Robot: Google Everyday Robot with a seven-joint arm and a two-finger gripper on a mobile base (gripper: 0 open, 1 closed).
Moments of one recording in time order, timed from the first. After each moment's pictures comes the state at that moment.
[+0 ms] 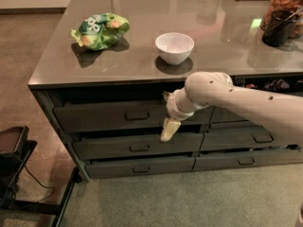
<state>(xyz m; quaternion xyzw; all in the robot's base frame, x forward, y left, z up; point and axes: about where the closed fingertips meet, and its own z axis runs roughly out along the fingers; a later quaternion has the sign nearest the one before) 0.636 -0.061 0.651 -0.68 0.67 0.02 0.29</state>
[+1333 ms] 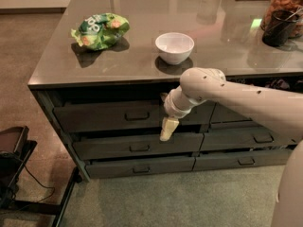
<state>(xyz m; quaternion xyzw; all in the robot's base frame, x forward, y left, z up) 0.645 -0.057 0.634 -0.70 0.67 0.04 0.26</state>
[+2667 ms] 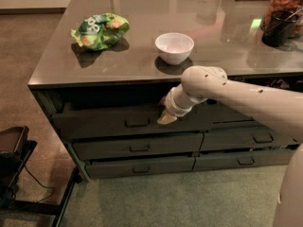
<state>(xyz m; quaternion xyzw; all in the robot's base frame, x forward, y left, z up) 0.645 -0.057 0.634 -0.70 0.67 0.04 0.26</state>
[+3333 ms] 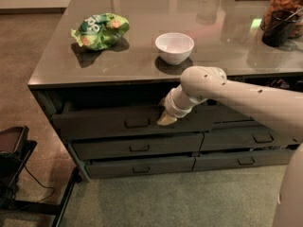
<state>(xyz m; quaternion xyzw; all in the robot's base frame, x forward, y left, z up) 0.645 -0.057 0.642 -0.70 0.67 0.04 0.26</state>
